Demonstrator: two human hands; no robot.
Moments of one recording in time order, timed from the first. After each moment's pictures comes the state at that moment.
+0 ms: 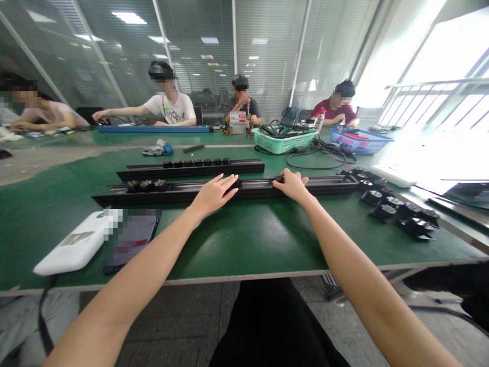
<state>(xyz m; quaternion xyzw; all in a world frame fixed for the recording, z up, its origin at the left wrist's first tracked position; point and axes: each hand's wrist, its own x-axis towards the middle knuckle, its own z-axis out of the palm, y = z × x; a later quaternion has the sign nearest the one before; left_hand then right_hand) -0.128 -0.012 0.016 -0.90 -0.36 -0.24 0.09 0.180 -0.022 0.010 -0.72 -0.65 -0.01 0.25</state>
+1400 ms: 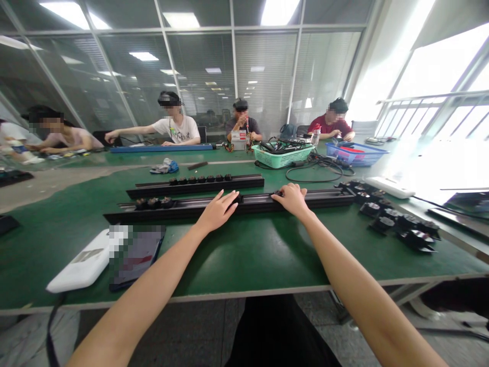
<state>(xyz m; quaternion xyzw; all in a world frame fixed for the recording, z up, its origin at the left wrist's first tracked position) -0.127 -0.014 0.013 -0.90 -0.35 -0.24 0.05 0.179 -0.027 0.015 -0.72 -0.65 -0.06 0.22</state>
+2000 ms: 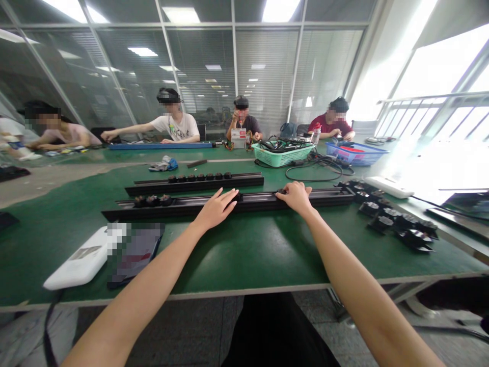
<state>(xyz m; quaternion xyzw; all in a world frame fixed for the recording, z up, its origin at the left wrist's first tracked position) -0.129 -0.011 0.013 -0.91 -0.34 -0.24 0.05 0.191 -0.025 0.017 -0.74 -0.63 -0.06 0.23</state>
